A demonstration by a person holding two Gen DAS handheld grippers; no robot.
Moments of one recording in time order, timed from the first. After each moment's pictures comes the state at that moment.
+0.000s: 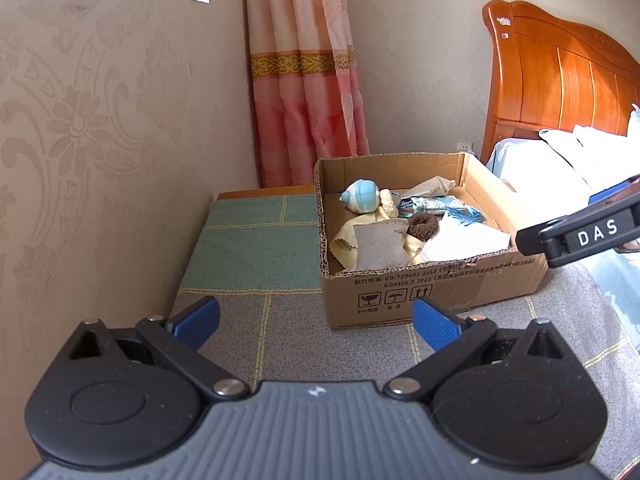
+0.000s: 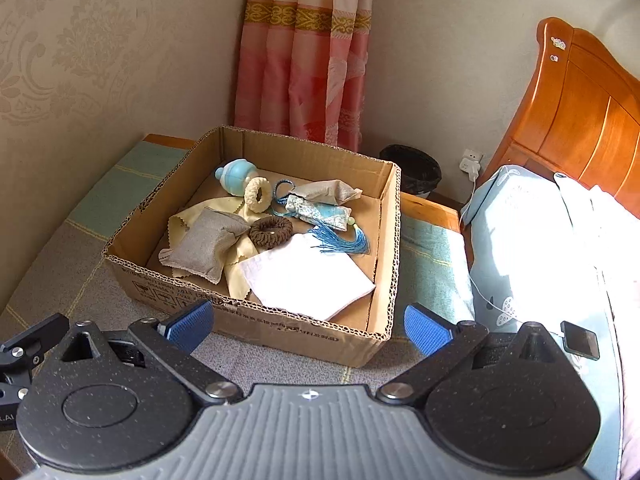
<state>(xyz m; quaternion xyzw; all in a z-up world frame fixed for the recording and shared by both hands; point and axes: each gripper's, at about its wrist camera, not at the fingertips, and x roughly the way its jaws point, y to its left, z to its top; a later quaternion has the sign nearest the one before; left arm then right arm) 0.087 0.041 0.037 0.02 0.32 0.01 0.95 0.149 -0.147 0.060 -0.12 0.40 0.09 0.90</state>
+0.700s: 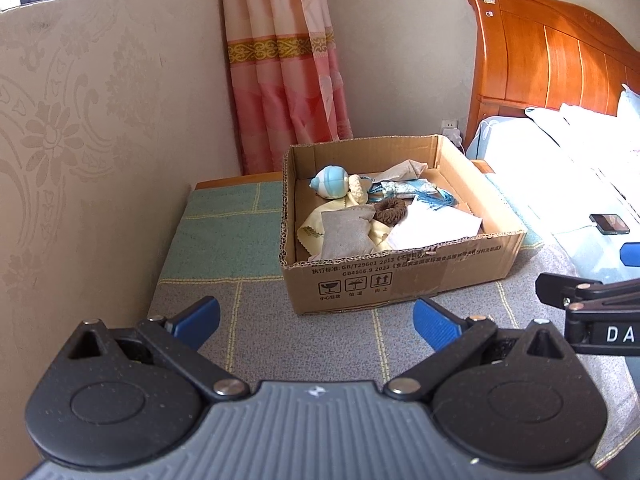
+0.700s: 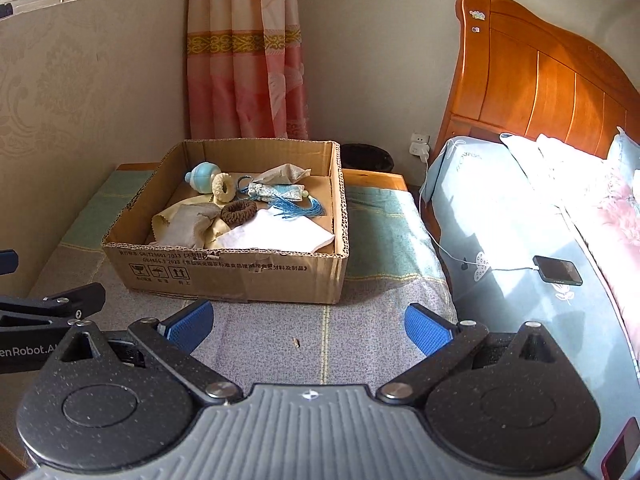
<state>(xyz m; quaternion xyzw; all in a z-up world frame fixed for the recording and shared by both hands) 0.085 0.011 0.051 0.04 0.36 0.00 0.93 0.073 -0.174 0.054 -0.04 0.37 0.02 0.93</state>
